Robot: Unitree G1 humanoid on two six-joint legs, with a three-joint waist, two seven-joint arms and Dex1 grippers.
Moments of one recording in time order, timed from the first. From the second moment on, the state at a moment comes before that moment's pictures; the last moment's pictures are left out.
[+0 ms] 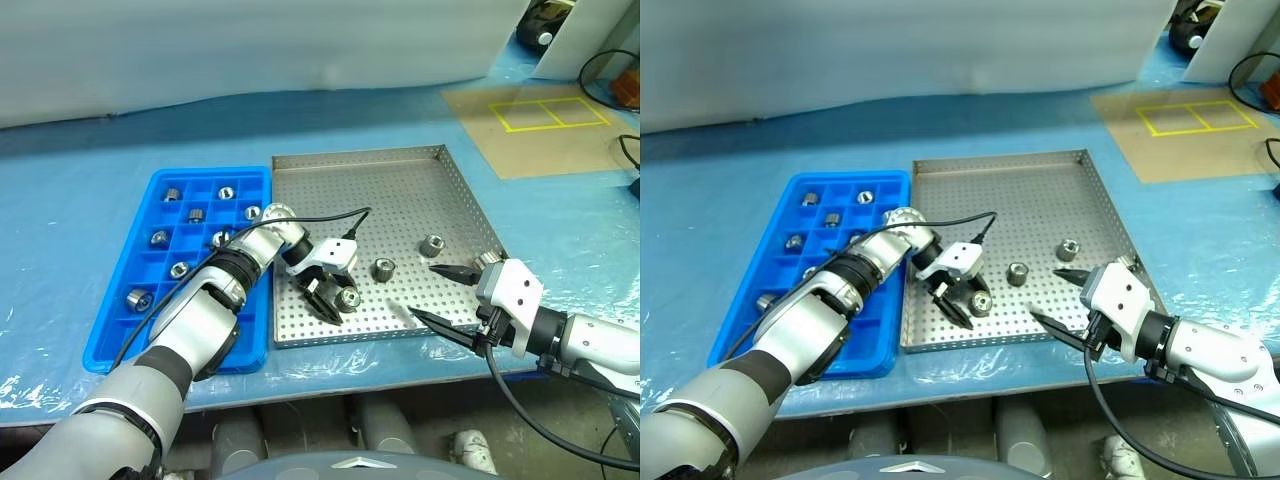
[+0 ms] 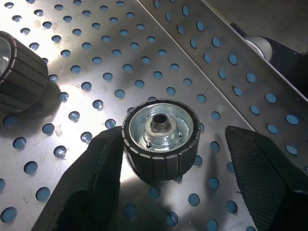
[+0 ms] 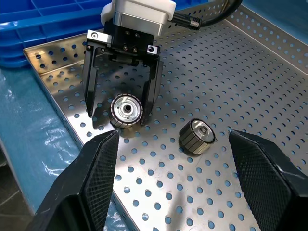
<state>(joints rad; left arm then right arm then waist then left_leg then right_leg) -1.02 0.14 -0.50 1.02 0.08 -0.23 -1.59 0.25 -0.80 -0.28 -0.77 0.41 0.51 0.82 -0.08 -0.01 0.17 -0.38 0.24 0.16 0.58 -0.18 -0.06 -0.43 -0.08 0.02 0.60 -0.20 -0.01</state>
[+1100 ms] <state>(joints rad) -1.23 0.26 -0.17 0.97 -0.04 -0.03 -1.48 -0.05 -0.80 -0.06 -0.54 0.36 0.42 0.89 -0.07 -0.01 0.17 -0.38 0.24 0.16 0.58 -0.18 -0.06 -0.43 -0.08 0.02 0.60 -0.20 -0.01</state>
